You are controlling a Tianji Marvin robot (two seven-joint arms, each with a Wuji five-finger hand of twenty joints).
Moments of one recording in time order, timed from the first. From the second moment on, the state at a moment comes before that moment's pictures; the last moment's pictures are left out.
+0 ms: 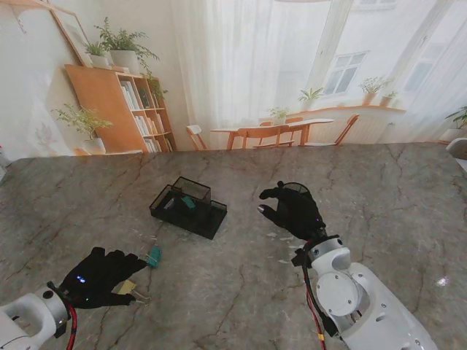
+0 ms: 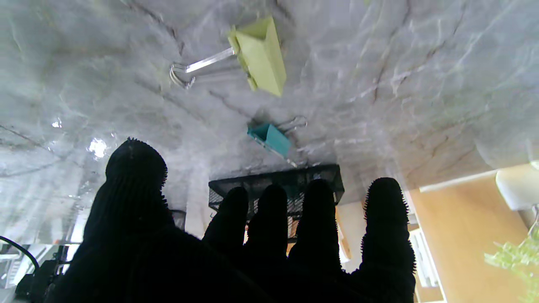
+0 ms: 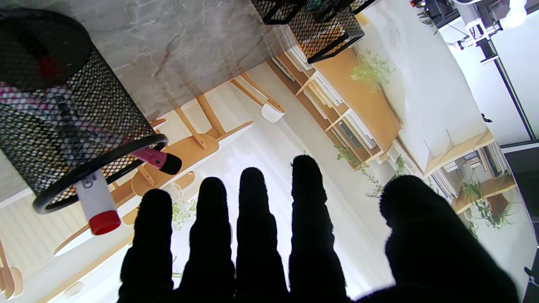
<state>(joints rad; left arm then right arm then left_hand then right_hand) 2.14 -1.03 -1.73 -2.01 1.24 -0.46 -0.23 -1.57 -1.15 1.18 -1.55 -0.66 -0.17 -0.31 0.77 -0.09 -0.03 0.00 0.32 0.17 0.11 0.50 0.40 0.15 0.08 0.33 0.37 0.17 0.16 0.39 0.08 0.38 0.68 0.68 0.45 -0.18 0.42 -0.03 0.58 -0.02 0.33 0.68 0.67 0.12 0.16 0.51 0.49 0.11 0.23 0.40 0.04 0.26 0.91 0.41</state>
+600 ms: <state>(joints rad) 2.19 -1.02 -1.77 -1.90 1.31 -0.50 -0.16 -1.56 -1.14 1.16 -1.54 -0.67 -0.17 -0.29 0.80 -0.18 -0.03 0.00 0.28 0.17 0.07 0.47 0.34 0.11 0.06 0.31 0.37 0.15 0.13 0.36 0.11 0.38 0.62 0.65 0.45 -0.18 0.42 -0.03 0.58 -0.02 0.33 0.68 0.67 0.12 0.16 0.51 0.49 0.11 0.23 0.40 0.04 0.26 0.91 0.41</state>
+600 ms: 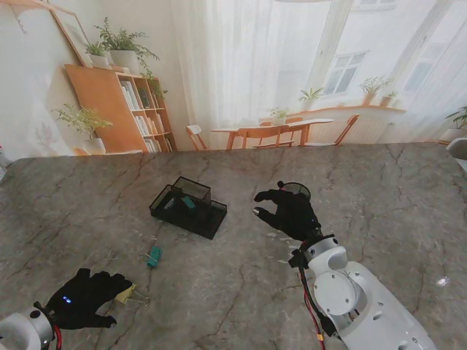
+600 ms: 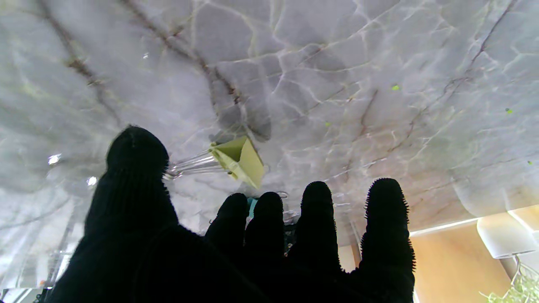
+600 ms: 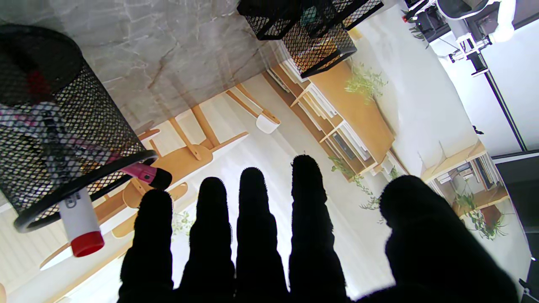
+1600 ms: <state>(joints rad) 2.03 -1.00 -1.64 -1.74 1.33 -0.46 -0.05 -1.55 -1.14 1.14 -1.53 -0.67 -0.17 -0.27 1.06 -0.27 -0.06 -0.01 0.36 -0.01 0.36 0.82 0.53 0.03 0.16 0.56 0.64 0.04 0.45 0.76 0.44 0.12 1.03 0.74 0.45 -0.17 0.42 -0.03 0.58 -0.02 0.33 0.68 0.67 0.12 0.16 0.51 0.49 0.11 0.23 0.40 0.04 0.26 0.91 0.41</state>
